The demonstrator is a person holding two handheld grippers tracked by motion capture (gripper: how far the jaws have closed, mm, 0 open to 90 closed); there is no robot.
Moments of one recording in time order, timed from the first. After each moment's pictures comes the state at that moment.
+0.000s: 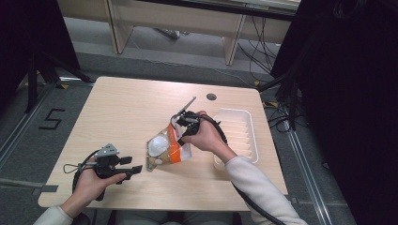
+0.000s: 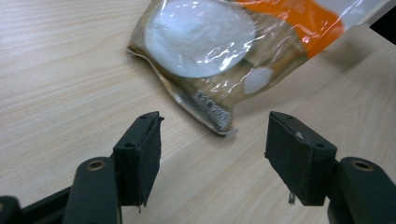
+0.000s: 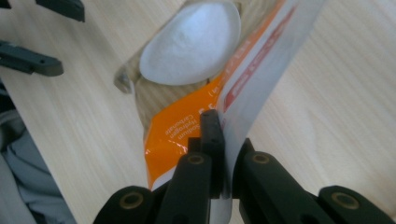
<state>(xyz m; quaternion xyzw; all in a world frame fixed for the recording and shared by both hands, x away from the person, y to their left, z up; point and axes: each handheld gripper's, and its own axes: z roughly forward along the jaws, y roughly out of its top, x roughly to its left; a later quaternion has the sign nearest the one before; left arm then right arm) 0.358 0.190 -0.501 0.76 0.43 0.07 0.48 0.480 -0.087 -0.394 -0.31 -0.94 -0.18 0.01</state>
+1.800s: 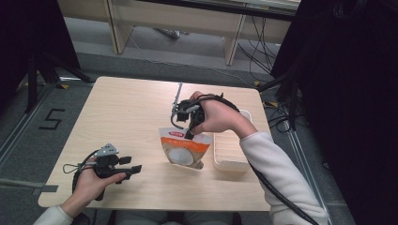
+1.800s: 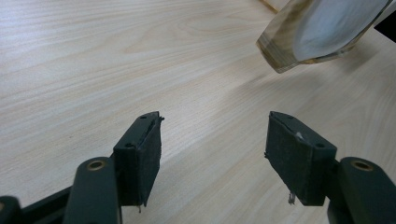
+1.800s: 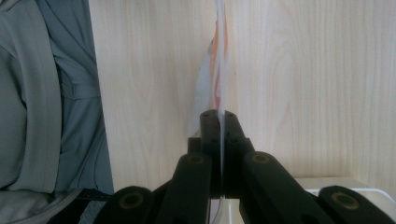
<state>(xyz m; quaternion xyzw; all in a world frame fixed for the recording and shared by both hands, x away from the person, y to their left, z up) 0.359 0.191 -0.502 0.76 0.44 0.07 0.48 0.461 -0.079 -0.304 -0.03 -1.00 -0.06 0.01</state>
